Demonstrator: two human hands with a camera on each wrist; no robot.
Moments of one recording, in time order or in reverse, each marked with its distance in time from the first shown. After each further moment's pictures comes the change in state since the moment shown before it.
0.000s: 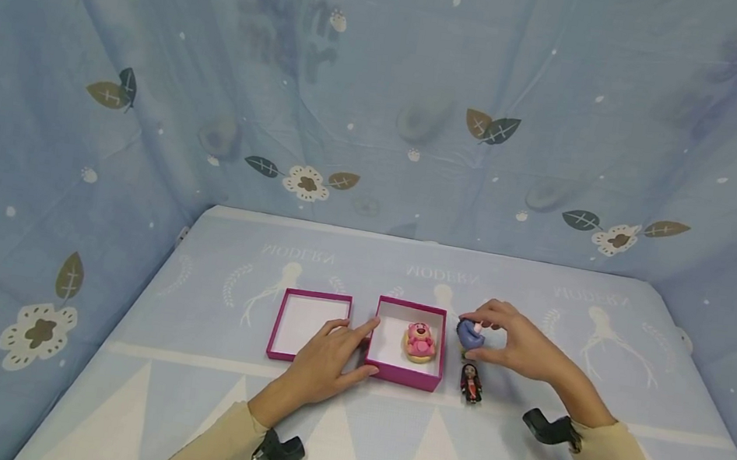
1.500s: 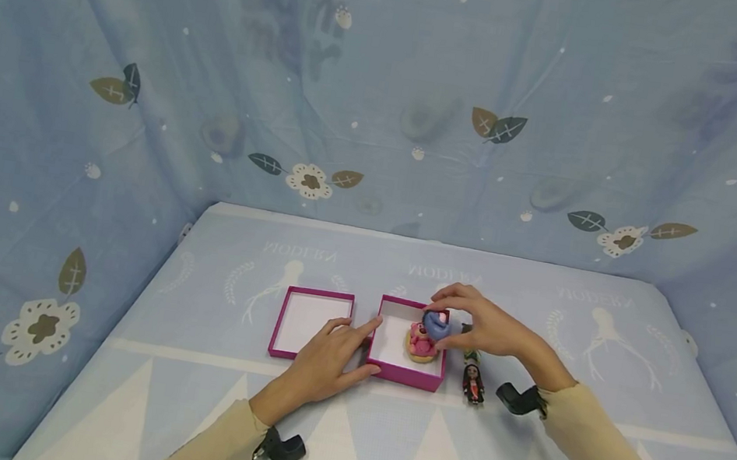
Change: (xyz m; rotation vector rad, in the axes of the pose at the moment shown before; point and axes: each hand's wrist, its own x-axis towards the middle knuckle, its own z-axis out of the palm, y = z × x) left_hand -0.001 -0.001 0.000 0.010 -0.008 0.000; right_hand 0.052 -0.015 0.013 0.102 -0.165 -0.055
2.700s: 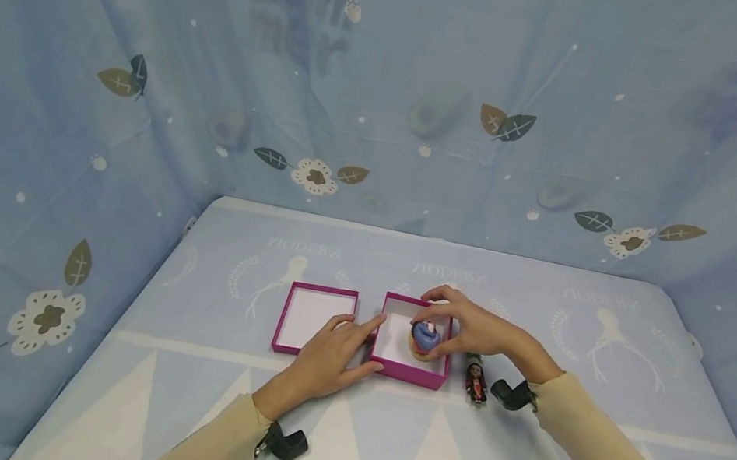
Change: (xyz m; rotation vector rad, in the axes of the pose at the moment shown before) left_hand 0.001 -0.001 -0.003 0.000 -0.015 0.001; right_hand 0.016 -0.003 0.014 0.000 -0.138 -0.028
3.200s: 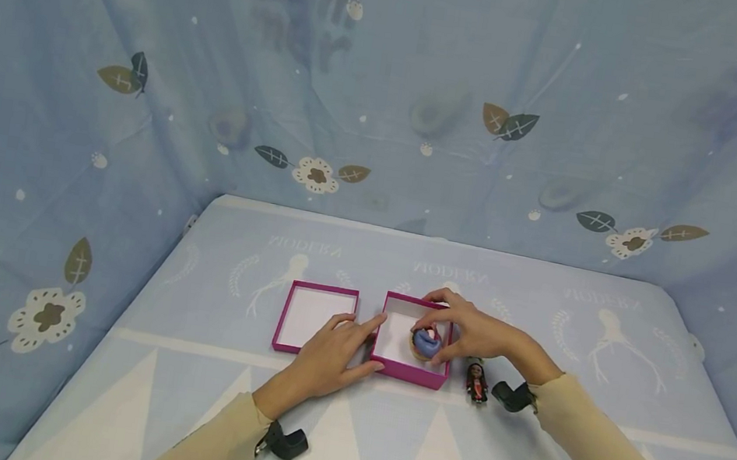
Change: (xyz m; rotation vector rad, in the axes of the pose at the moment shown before) left_hand 0.000 0.001 -0.001 0.011 0.009 0.003; right_hand -0.001 0.005 0.004 -0.026 -0.041 -0.008
